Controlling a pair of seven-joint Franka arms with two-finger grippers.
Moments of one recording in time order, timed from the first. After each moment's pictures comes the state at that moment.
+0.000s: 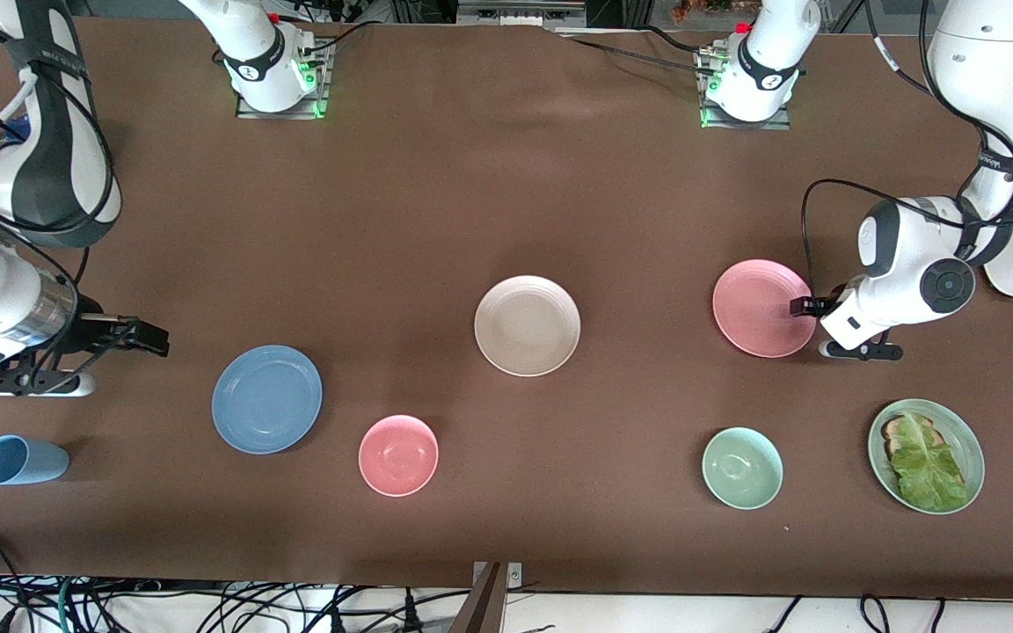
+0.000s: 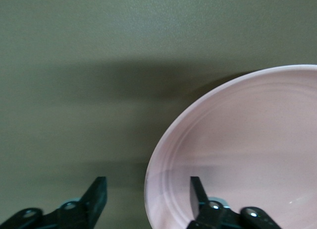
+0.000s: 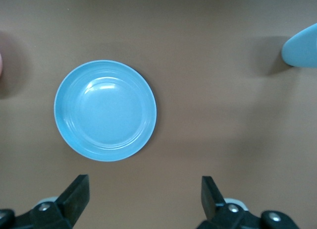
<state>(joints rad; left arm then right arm) 0.14 0.46 -0.04 -2.09 0.09 2.32 0.09 -0.04 0.42 0.05 -1.55 -0.04 1.96 0.04</state>
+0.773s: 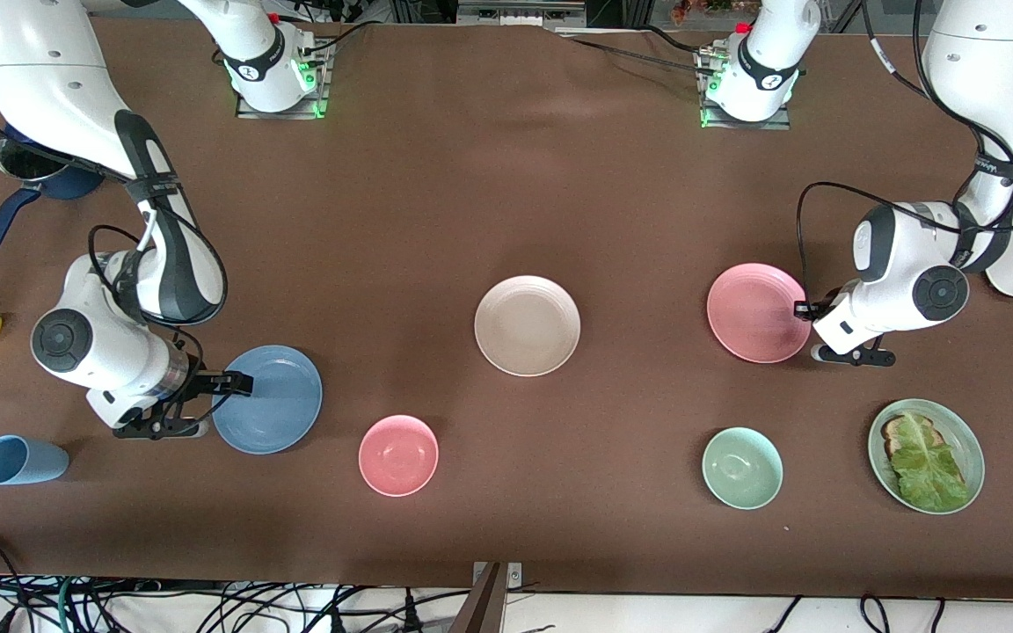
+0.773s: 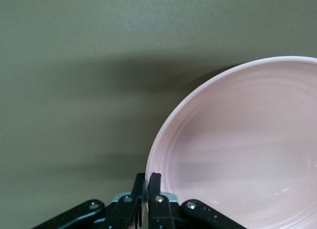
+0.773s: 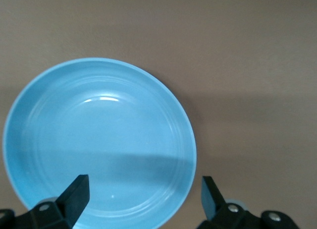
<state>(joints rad) 0.12 0.47 -0.05 -2.02 0.09 2.22 0.09 0.00 0.70 0.06 -1.55 -0.04 2.25 0.04</state>
